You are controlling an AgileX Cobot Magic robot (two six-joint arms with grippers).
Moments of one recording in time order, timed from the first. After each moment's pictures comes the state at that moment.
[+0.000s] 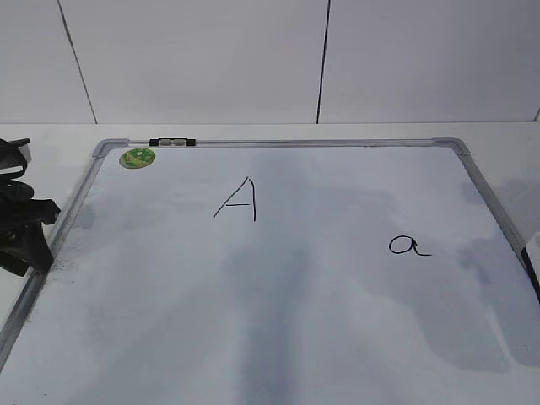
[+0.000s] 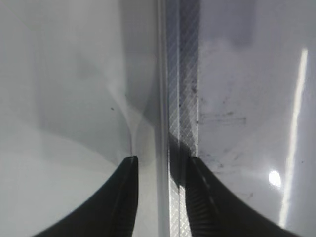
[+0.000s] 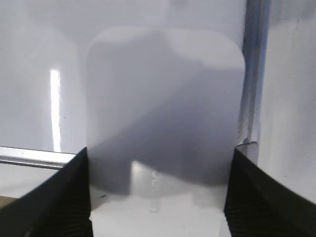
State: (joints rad) left arm -0.01 1.87 -1.10 -0.34 0.84 0.21; right arm 0.00 1.15 -0.78 0.21 1.06 -0.16
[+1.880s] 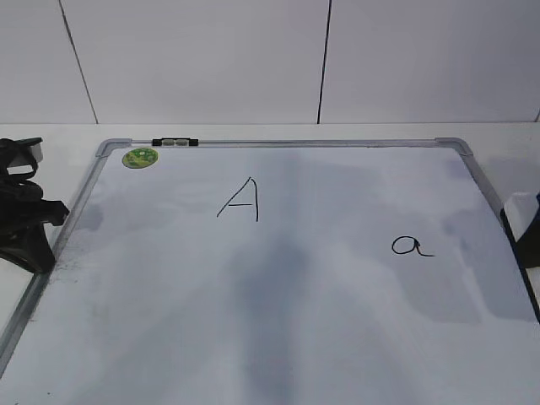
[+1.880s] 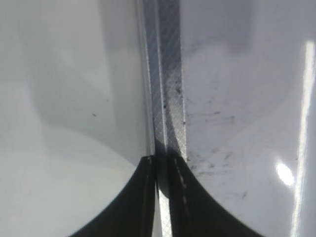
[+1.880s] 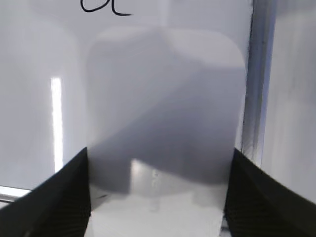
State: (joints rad) left arm -0.05 1.88 -1.10 -0.32 0.84 0.22; right arm 0.01 1.29 -0.91 0.22 1.03 -0.15
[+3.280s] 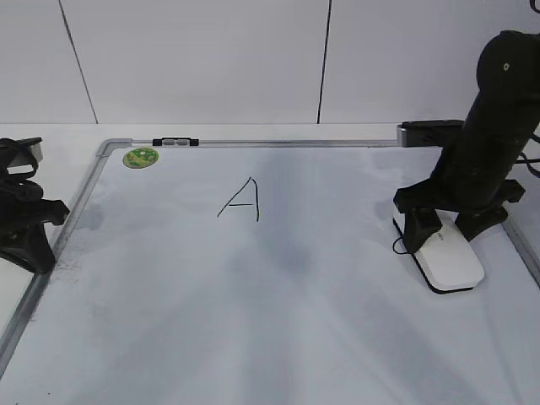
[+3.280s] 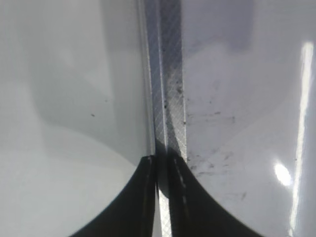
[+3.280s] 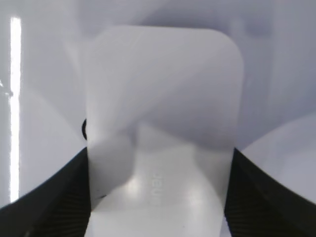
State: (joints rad) left arm -0.05 1.88 -1.10 -0.33 0.84 0.22; right arm 0.19 1.94 -1.34 0.10 0.99 -0.10
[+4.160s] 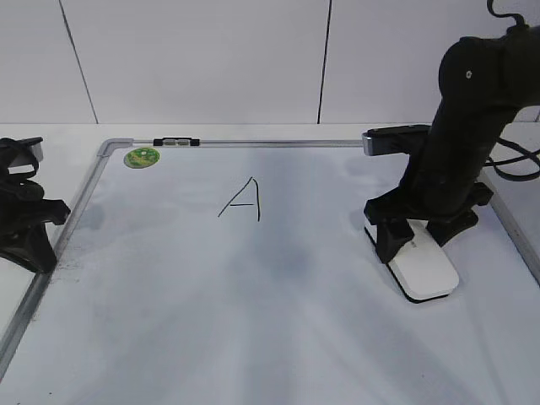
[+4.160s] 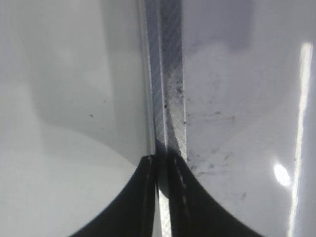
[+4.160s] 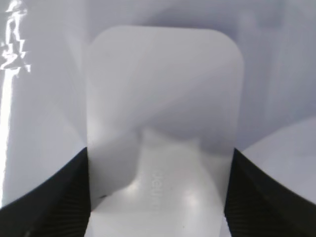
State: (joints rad) left arm -0.05 1.88 -1.10 -0.33 0.84 0.22; right arm 0.29 1.94 -1.34 0.08 0.99 -0.09
